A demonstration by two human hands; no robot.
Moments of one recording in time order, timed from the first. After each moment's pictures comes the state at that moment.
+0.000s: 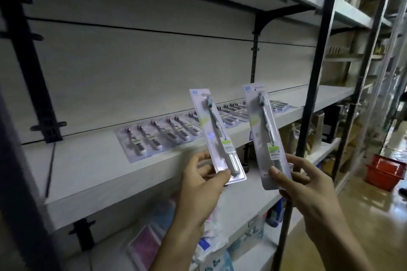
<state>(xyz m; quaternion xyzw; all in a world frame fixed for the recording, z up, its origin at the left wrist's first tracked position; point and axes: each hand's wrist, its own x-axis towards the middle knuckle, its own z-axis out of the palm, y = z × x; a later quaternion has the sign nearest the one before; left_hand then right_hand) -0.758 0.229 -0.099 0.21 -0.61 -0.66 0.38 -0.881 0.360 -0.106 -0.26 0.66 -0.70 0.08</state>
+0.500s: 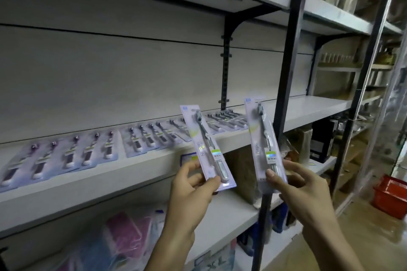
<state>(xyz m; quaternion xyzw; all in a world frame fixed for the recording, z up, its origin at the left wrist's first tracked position) -0.985 0.298 -0.096 0.26 -0.58 -0.65 0.41 -1.131 0.418 -0.101 -0.28 0.69 -0.67 0.07</state>
